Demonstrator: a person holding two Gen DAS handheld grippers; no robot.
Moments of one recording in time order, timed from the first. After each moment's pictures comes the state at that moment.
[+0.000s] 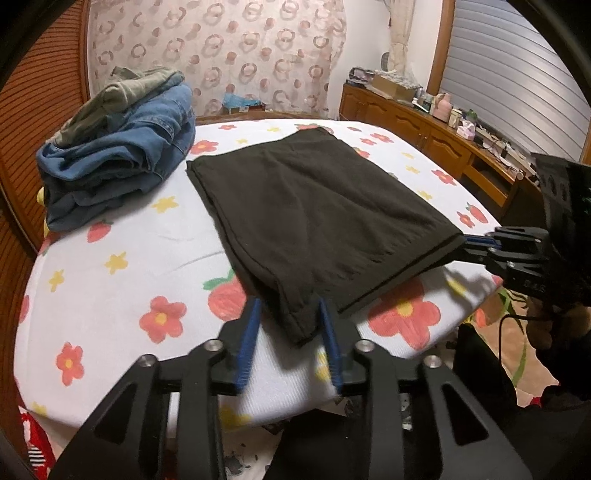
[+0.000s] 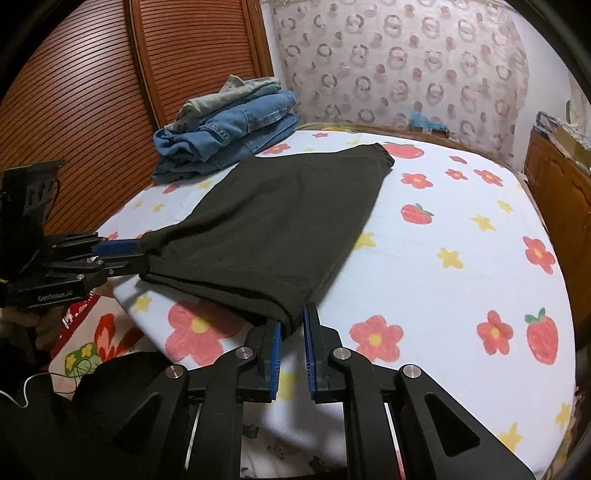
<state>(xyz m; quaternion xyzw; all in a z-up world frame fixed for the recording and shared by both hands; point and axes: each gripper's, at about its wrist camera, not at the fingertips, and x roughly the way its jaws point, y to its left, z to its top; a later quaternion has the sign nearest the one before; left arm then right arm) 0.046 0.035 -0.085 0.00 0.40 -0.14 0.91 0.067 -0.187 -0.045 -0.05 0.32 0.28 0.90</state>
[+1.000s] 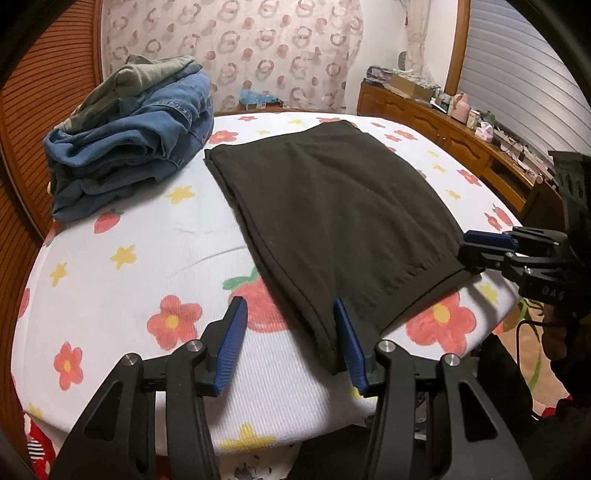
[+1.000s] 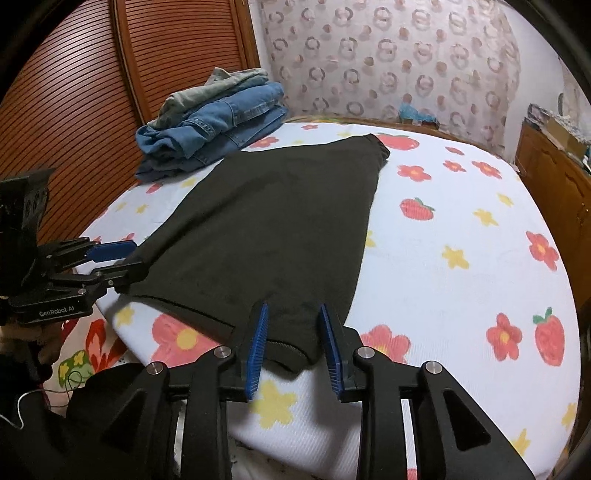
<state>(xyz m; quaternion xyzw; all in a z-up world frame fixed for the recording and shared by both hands) 0.059 0.041 -0.104 0.00 0.40 -0.11 0.91 0.083 -0.171 -0.056 -0.05 0.33 0.26 0.91</state>
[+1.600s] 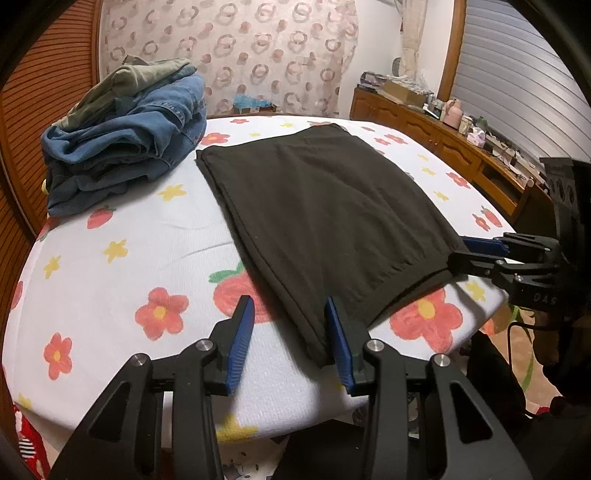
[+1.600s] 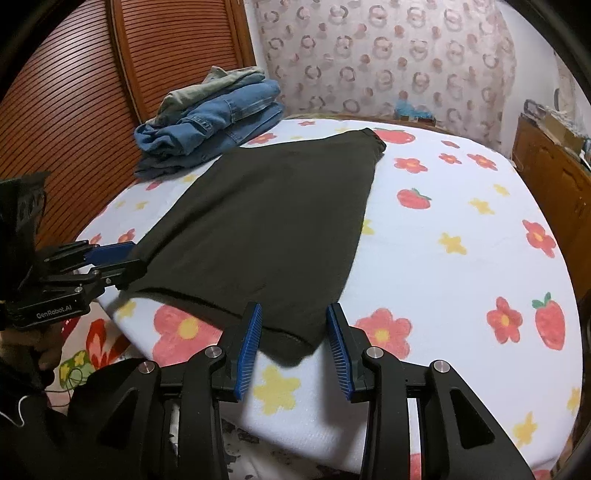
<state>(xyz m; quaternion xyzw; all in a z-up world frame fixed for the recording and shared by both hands) 0.049 0.038 -0.104 -0.01 0.39 -0.13 0.91 0.074 -0.174 -0.056 -0.04 0.34 0.25 0.91</state>
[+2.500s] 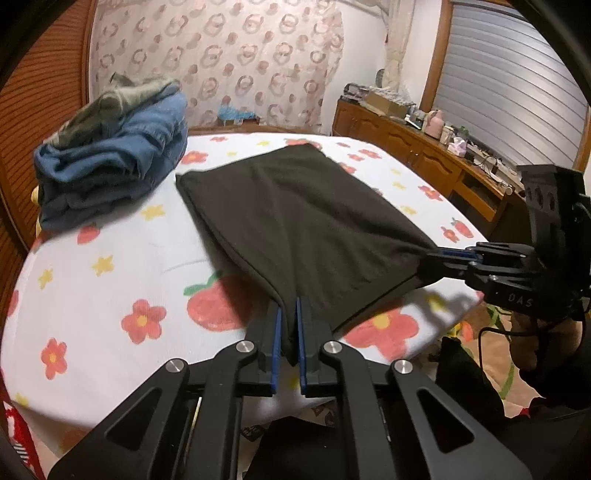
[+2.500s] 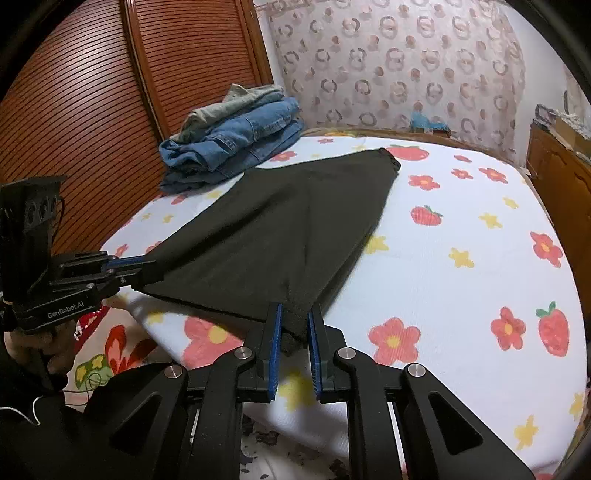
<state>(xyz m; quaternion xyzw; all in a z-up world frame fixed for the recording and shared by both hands) 0.038 0.025 -0.079 -0.02 0.37 -0.16 0.91 0.061 -0.185 -0.048 -0.02 0.31 0.29 0.91</state>
